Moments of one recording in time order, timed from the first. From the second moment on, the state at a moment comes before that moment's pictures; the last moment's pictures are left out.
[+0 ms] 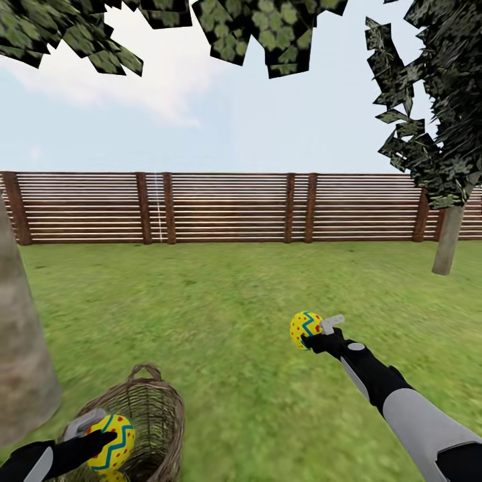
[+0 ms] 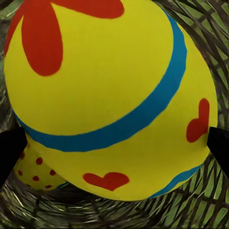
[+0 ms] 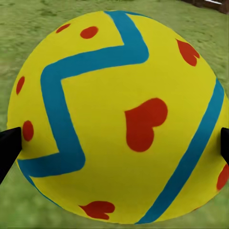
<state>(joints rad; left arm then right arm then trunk) -0.42 0.33 0.17 -0.46 0.31 0.46 -0.35 -0.78 -0.16 0.29 -0.48 -0.09 0.10 0.18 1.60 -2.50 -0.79</state>
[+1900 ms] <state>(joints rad) -0.42 0.19 0.17 -0.73 0.17 0.66 -0.17 -0.78 -0.09 0.29 -0.24 -0.09 0.51 0.13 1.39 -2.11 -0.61</state>
